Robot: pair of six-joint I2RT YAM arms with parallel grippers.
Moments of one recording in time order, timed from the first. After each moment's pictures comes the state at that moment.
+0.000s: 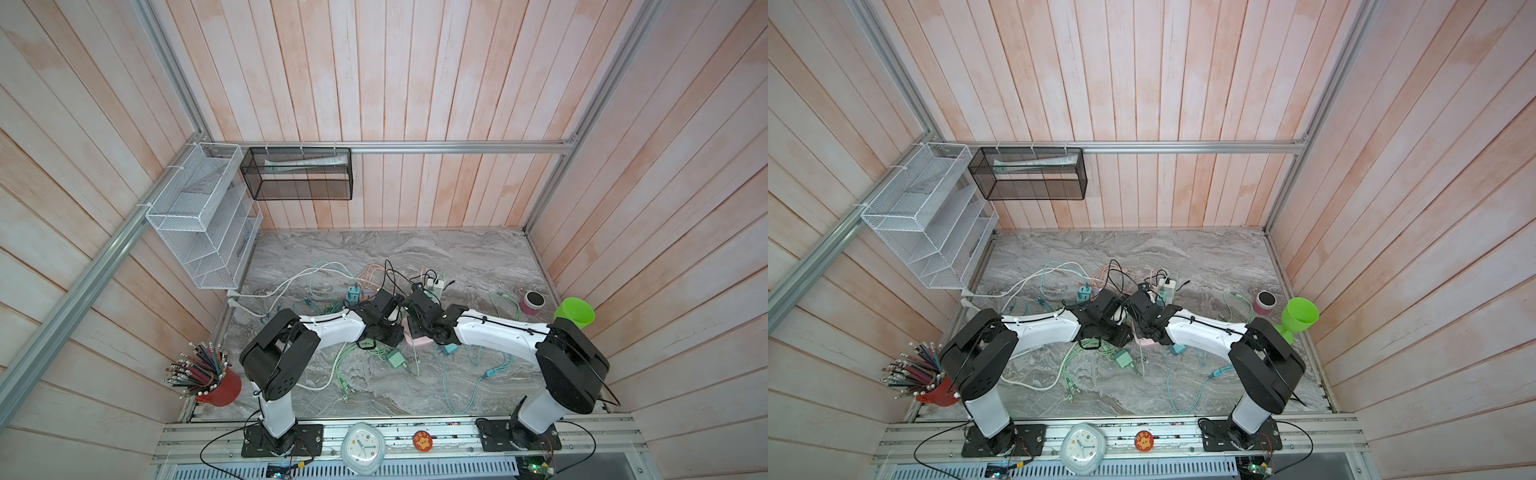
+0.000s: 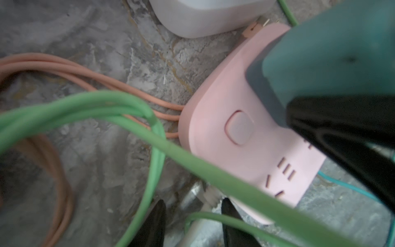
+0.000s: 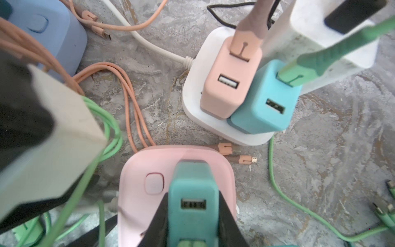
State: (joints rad) left arm -0.75 1.79 1.00 -0.25 0.20 -0.23; right arm 0.87 1.64 0.99 -0.43 0.36 0.51
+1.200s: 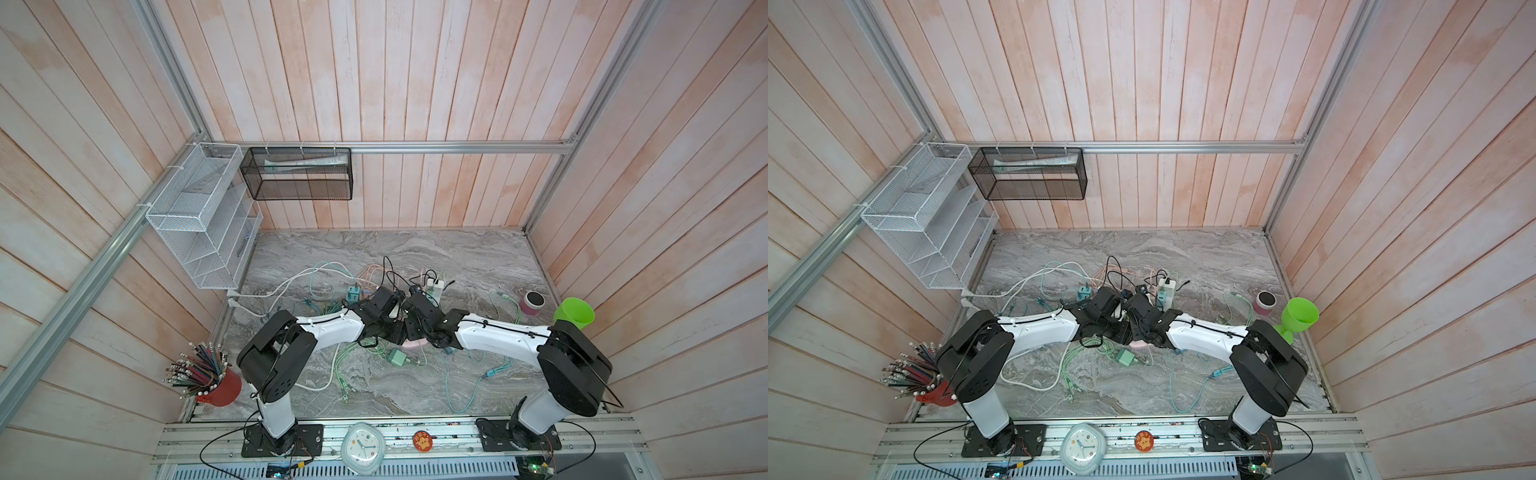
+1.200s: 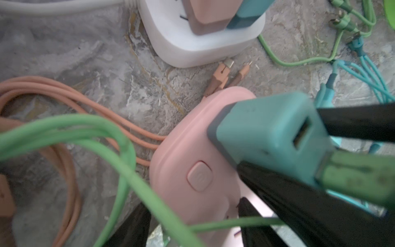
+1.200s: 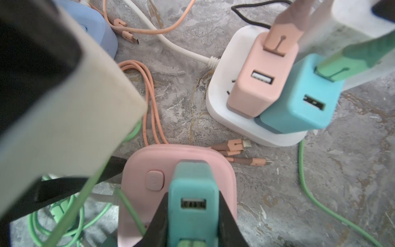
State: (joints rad) left arm -0.75 1.79 1.01 -0.21 0.20 -0.28; right arm 0.89 1.62 0.95 -0.34 0.29 0.53
